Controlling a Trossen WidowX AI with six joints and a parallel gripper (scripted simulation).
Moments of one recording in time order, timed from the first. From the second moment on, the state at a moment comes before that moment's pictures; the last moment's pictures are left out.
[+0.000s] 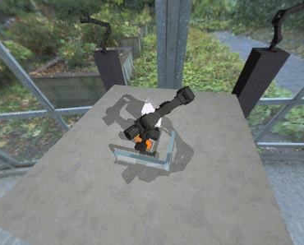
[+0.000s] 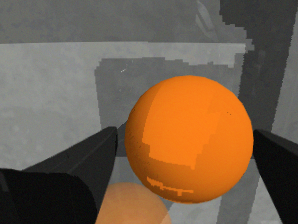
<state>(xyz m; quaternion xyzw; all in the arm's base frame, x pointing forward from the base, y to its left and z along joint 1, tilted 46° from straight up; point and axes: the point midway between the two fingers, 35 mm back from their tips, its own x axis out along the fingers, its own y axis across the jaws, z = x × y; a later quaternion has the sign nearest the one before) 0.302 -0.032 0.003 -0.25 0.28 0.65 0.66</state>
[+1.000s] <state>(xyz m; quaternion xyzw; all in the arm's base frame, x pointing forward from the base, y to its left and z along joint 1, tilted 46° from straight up) 0.306 -0.106 0.074 -0.25 0.30 0.62 0.68</state>
